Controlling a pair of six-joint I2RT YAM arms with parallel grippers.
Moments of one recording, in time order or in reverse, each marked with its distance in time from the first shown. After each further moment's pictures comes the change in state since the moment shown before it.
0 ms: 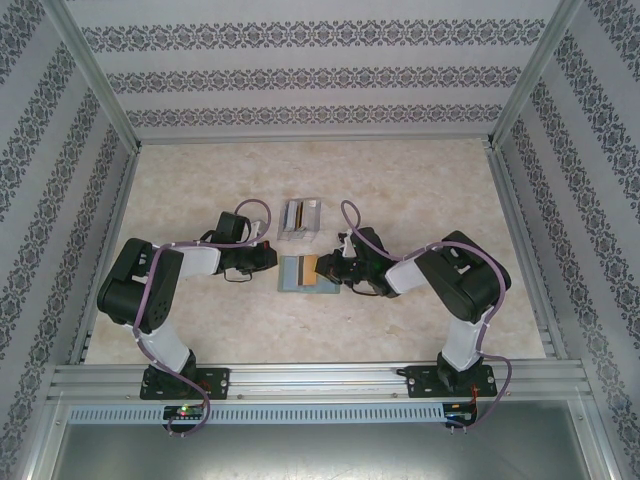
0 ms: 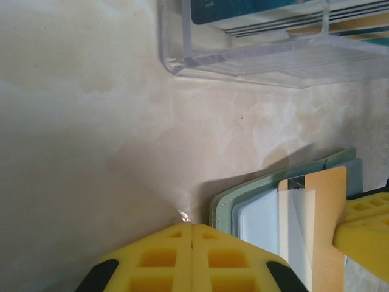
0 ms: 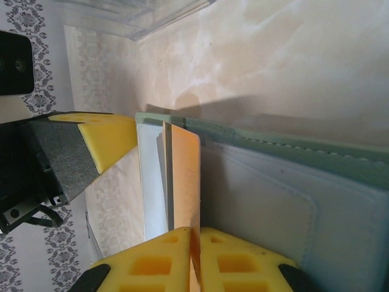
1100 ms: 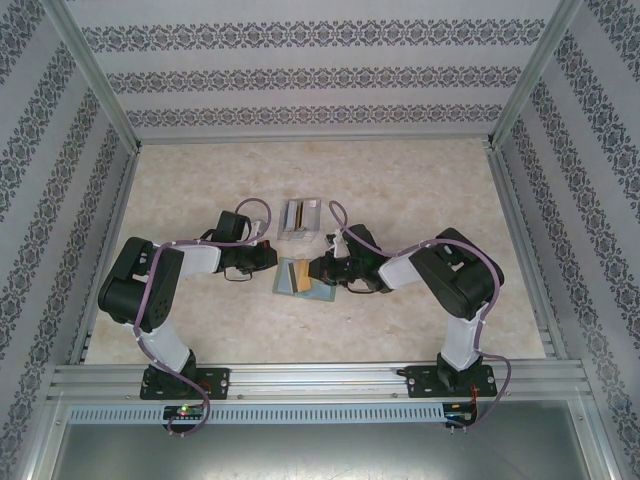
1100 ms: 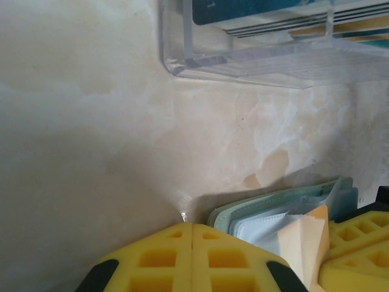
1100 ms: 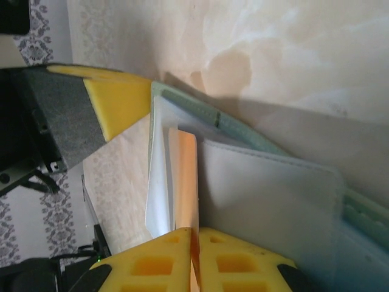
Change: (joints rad) left arm 0.001 0.008 0.012 -0.014 0.008 0.000; right arm 0.024 0.039 0.077 -0.079 -0.088 -0.091
